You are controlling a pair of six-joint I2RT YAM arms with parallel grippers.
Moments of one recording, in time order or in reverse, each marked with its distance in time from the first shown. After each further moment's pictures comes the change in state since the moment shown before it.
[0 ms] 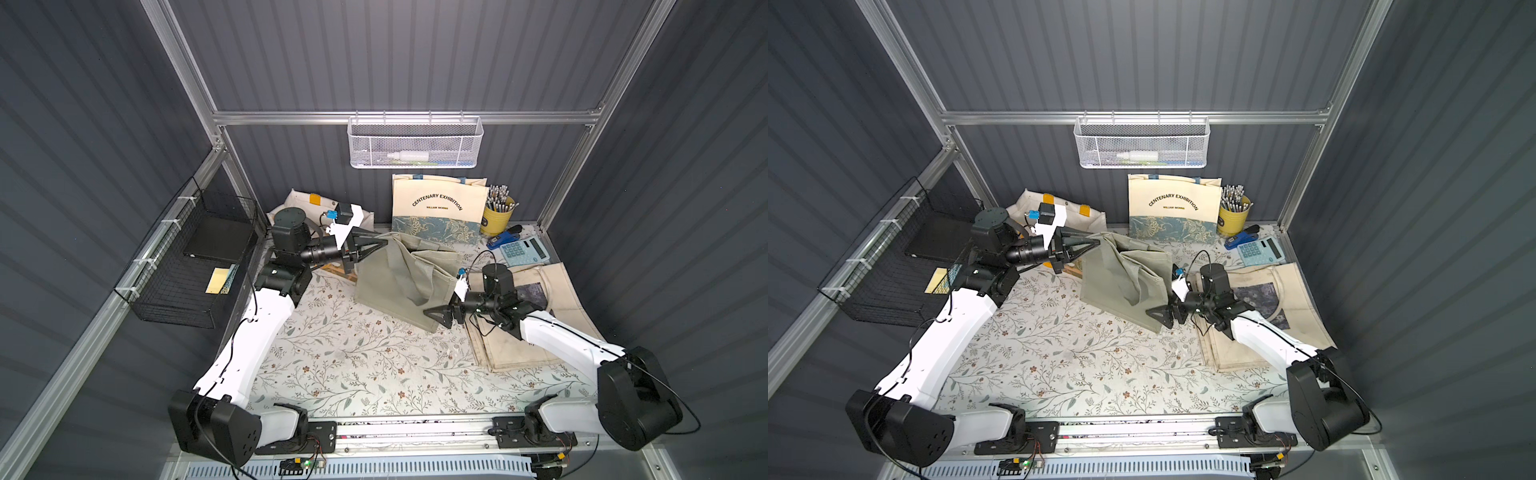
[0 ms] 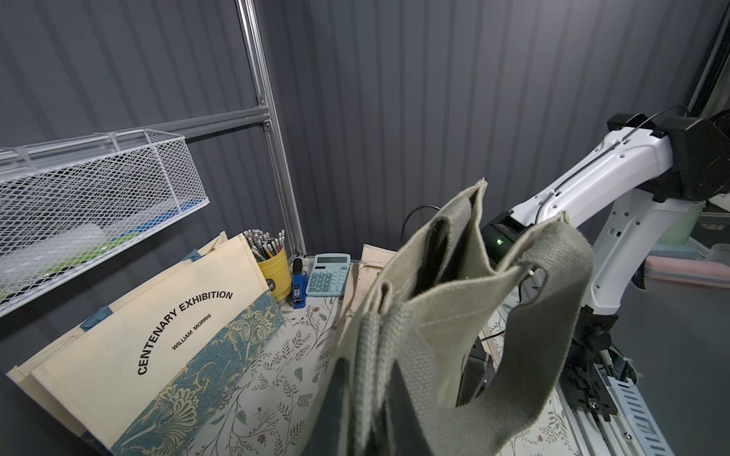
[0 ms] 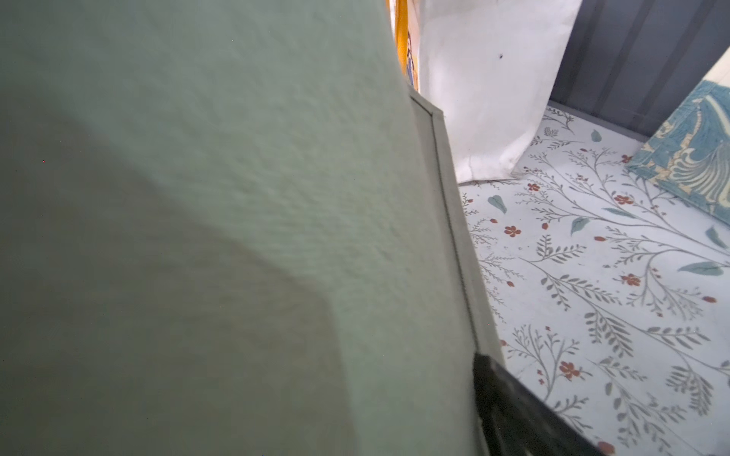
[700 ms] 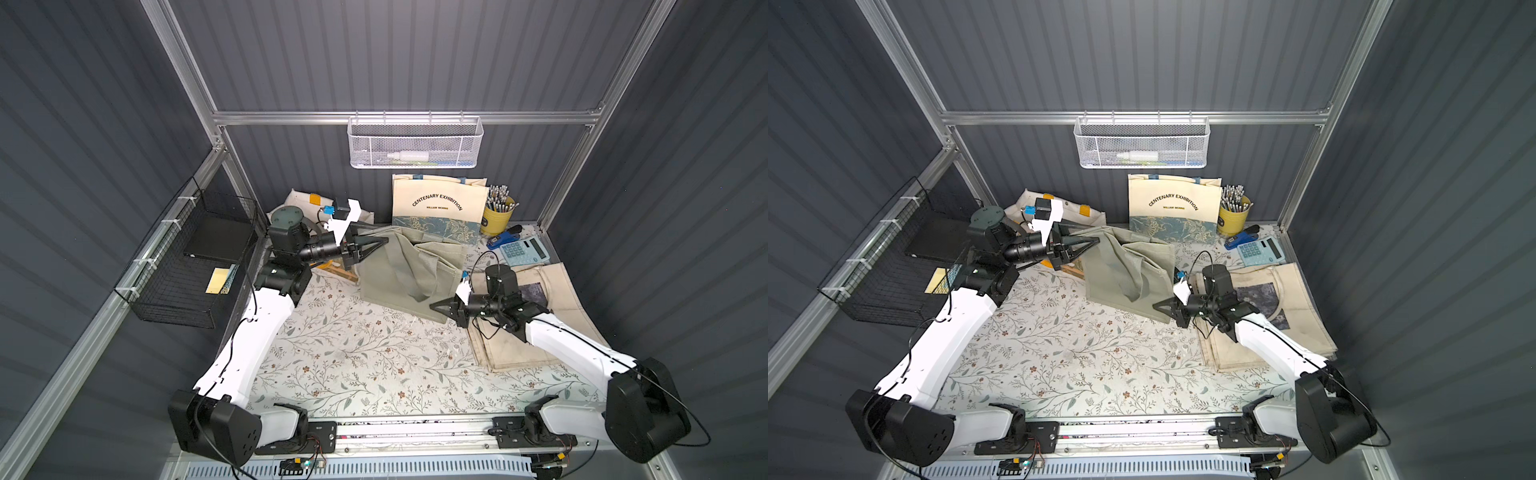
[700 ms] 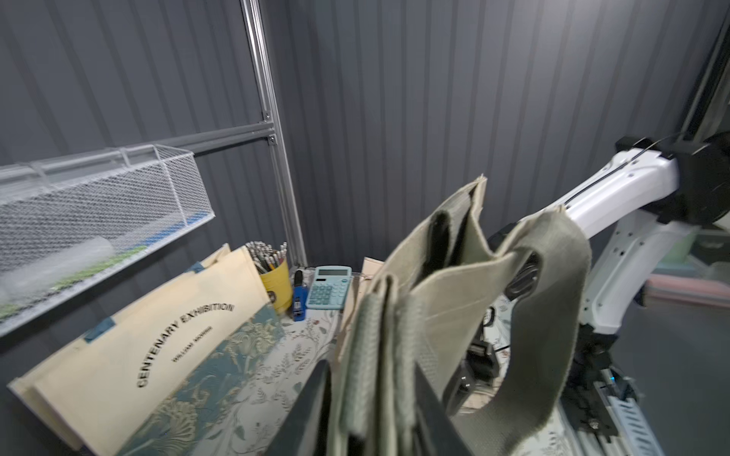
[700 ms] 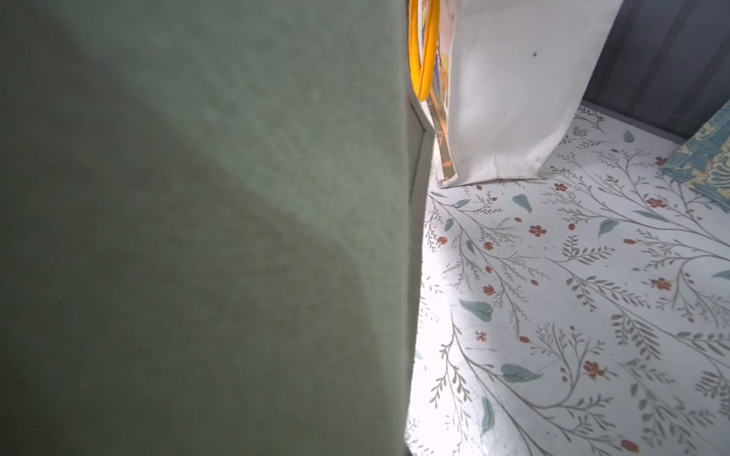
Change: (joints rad) left arm 0.011 0.003 0.013 0.054 -0.020 -0.047; right arm -0.001 -0.092 0.008 -0.141 -0.054 -0.039
